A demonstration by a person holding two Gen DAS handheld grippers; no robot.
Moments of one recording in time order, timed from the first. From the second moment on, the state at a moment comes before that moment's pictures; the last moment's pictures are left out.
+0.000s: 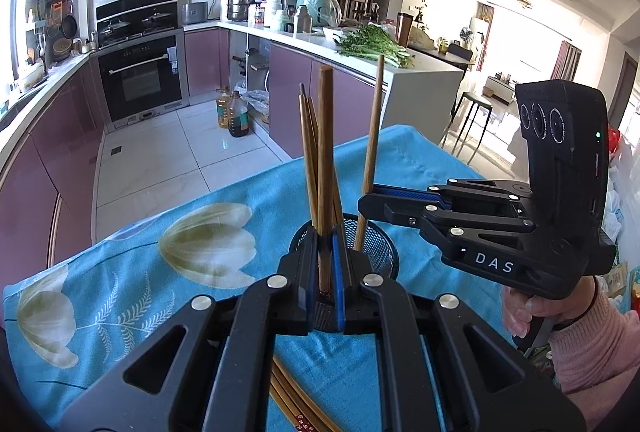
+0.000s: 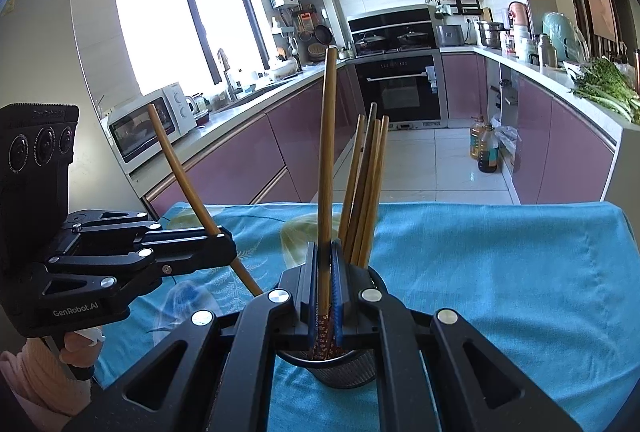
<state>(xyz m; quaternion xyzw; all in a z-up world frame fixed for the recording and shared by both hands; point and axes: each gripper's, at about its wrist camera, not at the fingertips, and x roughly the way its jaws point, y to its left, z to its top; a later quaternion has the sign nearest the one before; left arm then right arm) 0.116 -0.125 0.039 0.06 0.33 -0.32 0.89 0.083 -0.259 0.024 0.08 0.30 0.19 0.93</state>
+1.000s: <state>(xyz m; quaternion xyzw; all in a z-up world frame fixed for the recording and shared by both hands) 0.112 -0.093 0.029 0.01 0.31 -0.28 0.91 0.062 -0.259 0.022 0.09 0.30 0.20 0.93</state>
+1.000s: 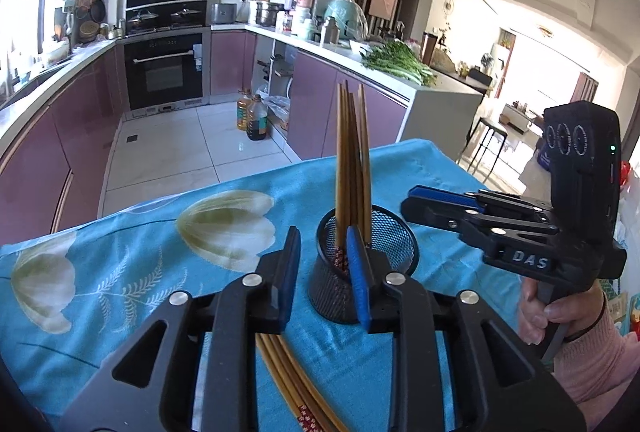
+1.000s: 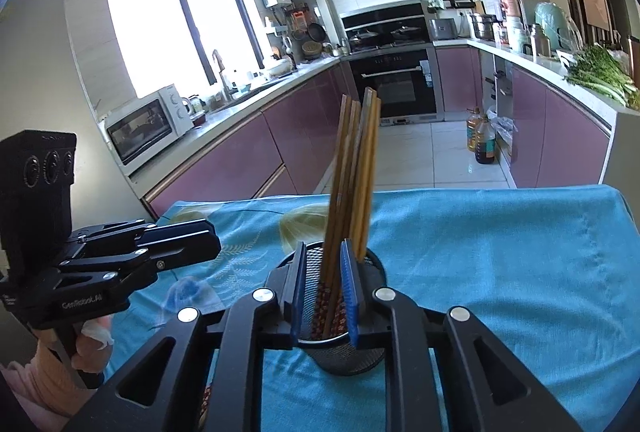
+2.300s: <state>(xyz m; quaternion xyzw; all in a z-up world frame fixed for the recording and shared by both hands) 0.088 -0.032 -0.094 -0.01 0.41 -0.19 0.89 0.028 -0.167 -0.079 -0.01 0.44 0.26 0.86</state>
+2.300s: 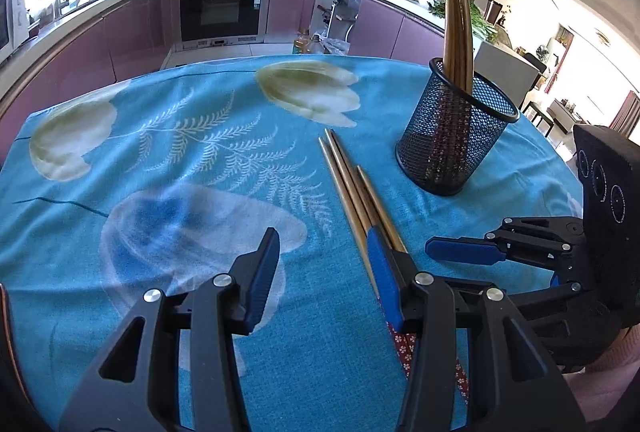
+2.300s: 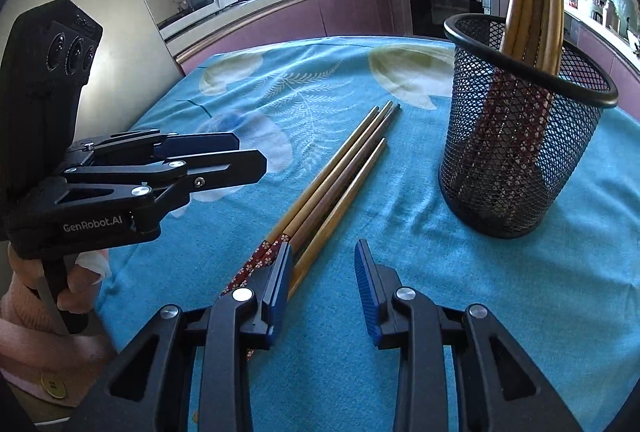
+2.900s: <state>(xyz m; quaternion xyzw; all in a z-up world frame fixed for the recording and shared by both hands) 0.119 -0.060 -0.112 0.02 0.44 -0.21 0.87 0.052 -0.177 -0.082 0.00 0.45 0.24 0.86</state>
